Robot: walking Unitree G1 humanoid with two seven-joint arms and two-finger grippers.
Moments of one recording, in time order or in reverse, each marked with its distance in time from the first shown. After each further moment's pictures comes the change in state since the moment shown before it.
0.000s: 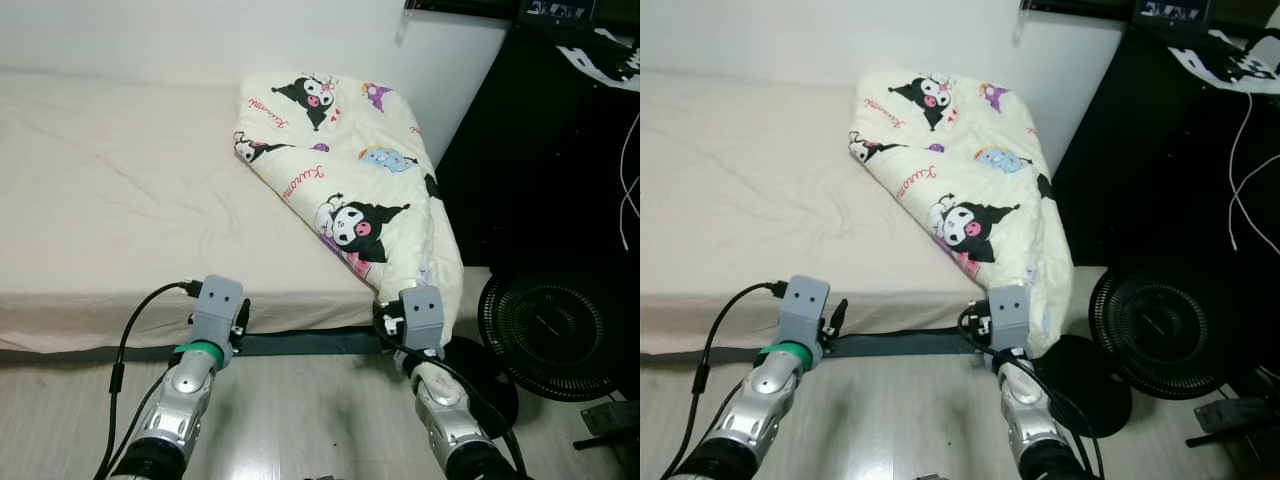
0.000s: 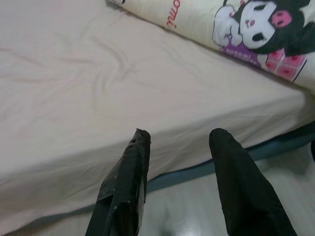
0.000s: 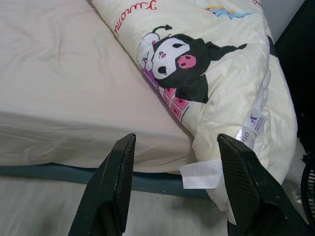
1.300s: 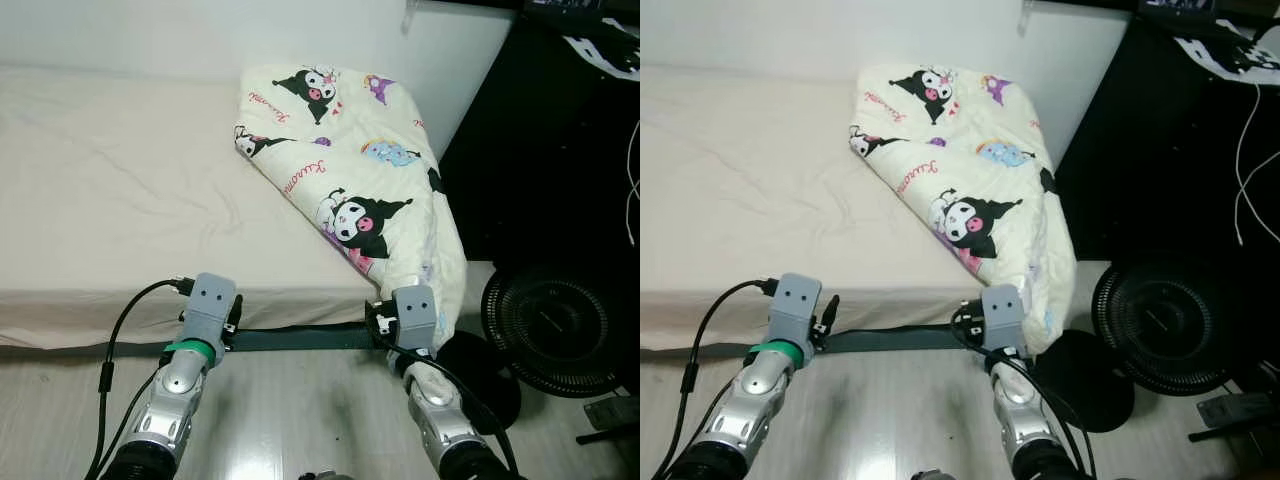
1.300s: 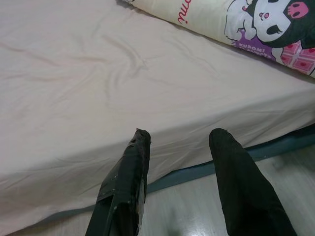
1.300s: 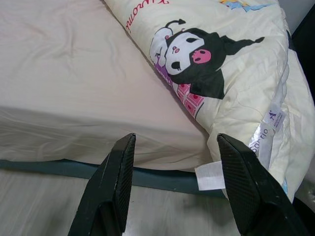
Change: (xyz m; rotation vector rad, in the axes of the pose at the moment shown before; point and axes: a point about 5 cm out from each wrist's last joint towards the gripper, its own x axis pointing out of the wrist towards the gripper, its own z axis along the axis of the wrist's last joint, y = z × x) left arm -0.007 0.014 -0.001 0.026 -0.012 0.035; right arm 0.001 0.011 0.001 0.019 -0.005 0.028
